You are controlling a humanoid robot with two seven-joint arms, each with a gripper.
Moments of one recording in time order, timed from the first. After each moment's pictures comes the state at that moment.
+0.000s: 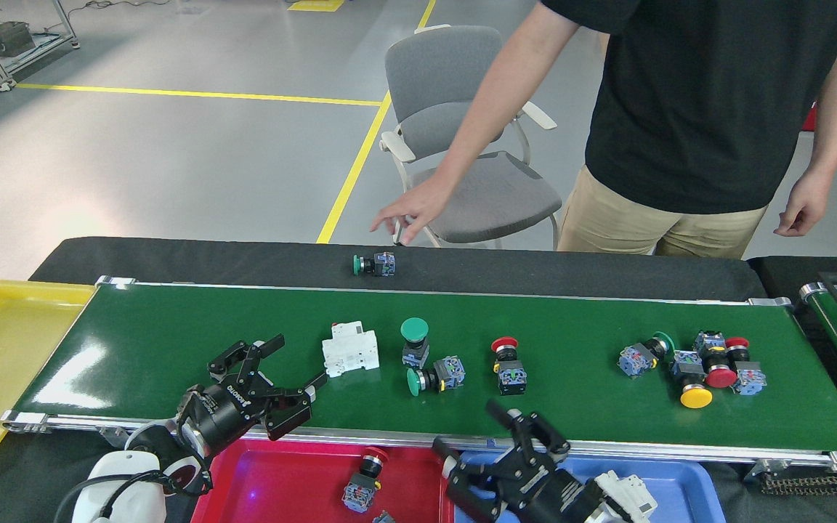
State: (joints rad) left arm -0.38 0.19 -0.10 -1.01 -1.56 -0.75 0.11; right arm 0.05 0.09 0.11 -1.73 1.23 -0.29 0.16
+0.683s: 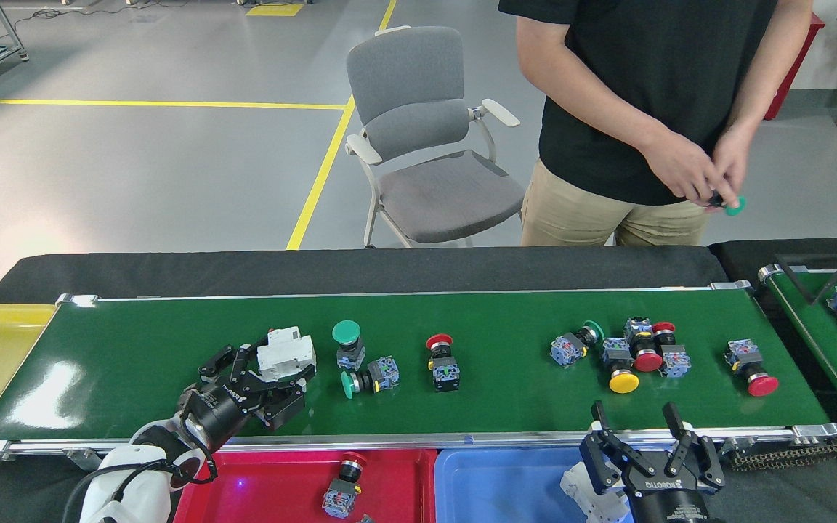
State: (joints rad) left arm -0.44 0.20 -0.09 -0.86 -1.56 -0.66 0.13; right arm 0.18 -0.04 0.04 -1.71 1.30 0.08 -0.07
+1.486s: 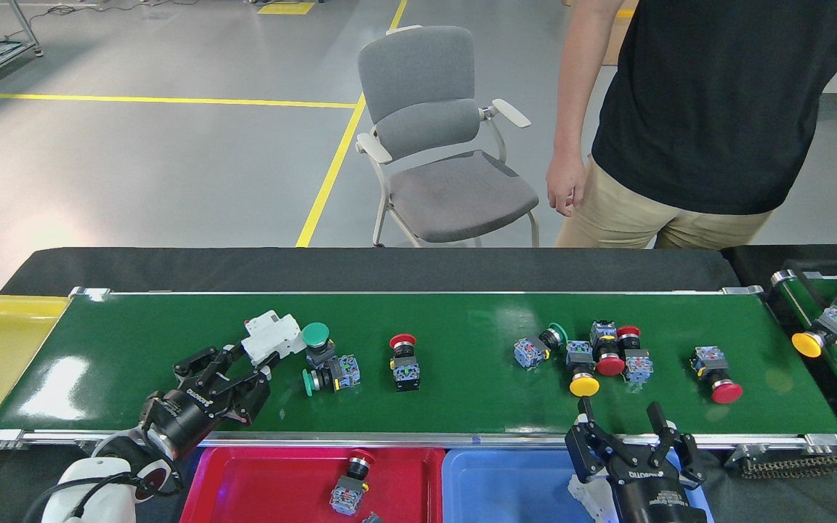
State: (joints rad) left arm -0.38 0.27 -0.07 -0.97 -1.49 -0.67 0.21; right arm 0.07 0.05 0.10 -1.69 1.32 0.14 0.11
